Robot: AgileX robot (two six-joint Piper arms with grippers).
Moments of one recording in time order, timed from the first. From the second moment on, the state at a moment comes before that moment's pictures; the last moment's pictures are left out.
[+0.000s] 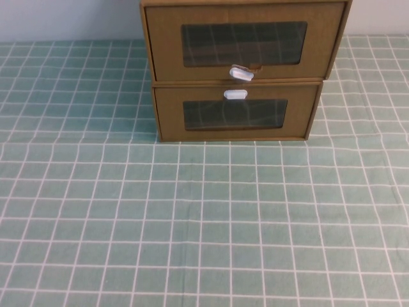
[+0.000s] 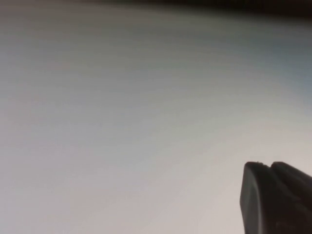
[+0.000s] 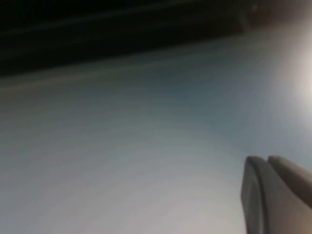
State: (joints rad) right arm 0.06 0.12 -0.70 0.02 -0.43 0.17; left arm -0.11 0.38 -0.81 -0.07 -0.43 -0.03
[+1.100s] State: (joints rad) right arm 0.27 1.14 -1.03 0.60 0.62 -0.74; left arm -0.24 1.53 -1.70 -0.59 0.65 0.62
